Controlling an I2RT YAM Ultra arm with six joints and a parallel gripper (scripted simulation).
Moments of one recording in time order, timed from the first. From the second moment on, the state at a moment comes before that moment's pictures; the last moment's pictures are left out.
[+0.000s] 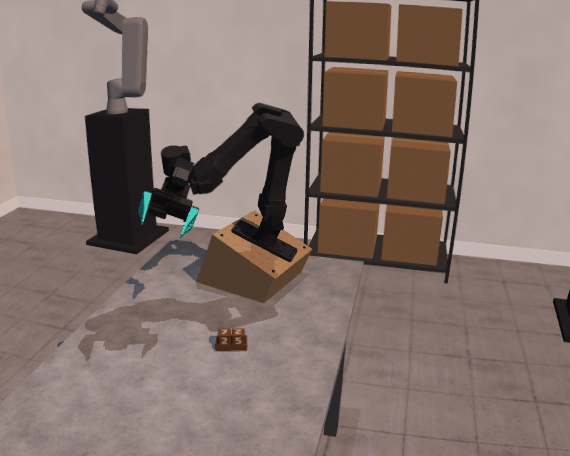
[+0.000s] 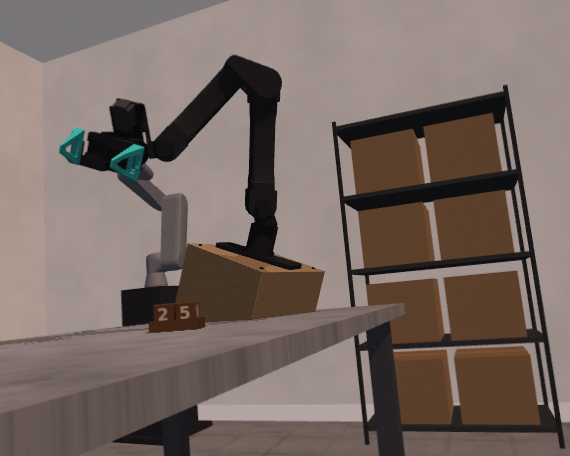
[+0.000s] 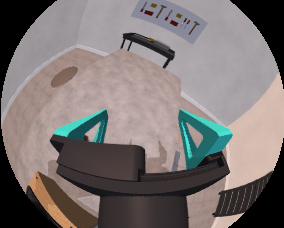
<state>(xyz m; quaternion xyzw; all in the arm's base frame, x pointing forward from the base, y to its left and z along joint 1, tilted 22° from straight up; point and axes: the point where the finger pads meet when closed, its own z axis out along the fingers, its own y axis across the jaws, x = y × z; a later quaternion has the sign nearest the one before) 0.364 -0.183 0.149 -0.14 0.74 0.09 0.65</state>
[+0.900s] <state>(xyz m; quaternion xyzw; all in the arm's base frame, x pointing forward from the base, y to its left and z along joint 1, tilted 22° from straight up) 0.381 -0.175 0.147 -0.11 0.75 0.13 0.64</state>
